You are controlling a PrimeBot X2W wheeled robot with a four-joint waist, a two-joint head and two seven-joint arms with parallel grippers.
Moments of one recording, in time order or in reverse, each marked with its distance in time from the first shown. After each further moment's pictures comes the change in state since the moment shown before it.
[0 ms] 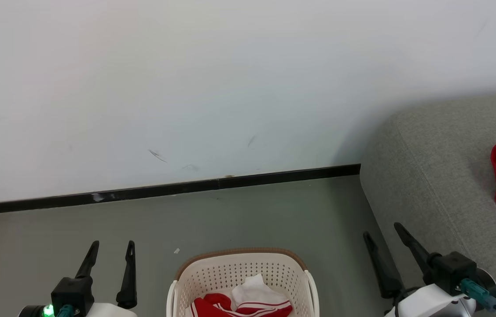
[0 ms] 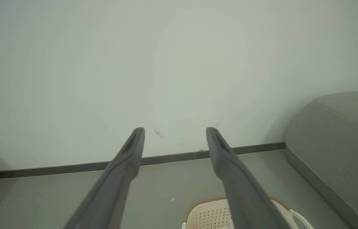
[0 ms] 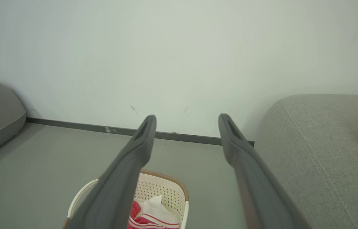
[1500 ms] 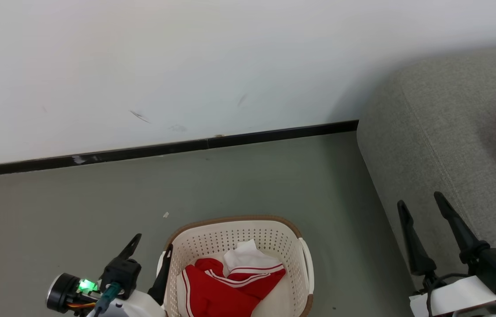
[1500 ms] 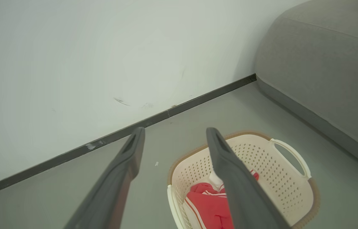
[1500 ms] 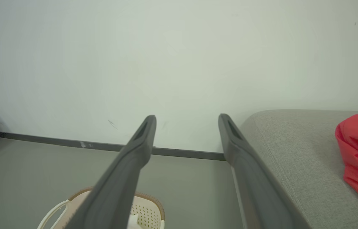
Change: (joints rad) left arm -0.128 0.037 -0.164 0.110 0.117 -0.089 0.098; right arm 0.056 0.013 -0.125 -0.260 -0.063 0.000 0.001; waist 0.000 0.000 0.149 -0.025
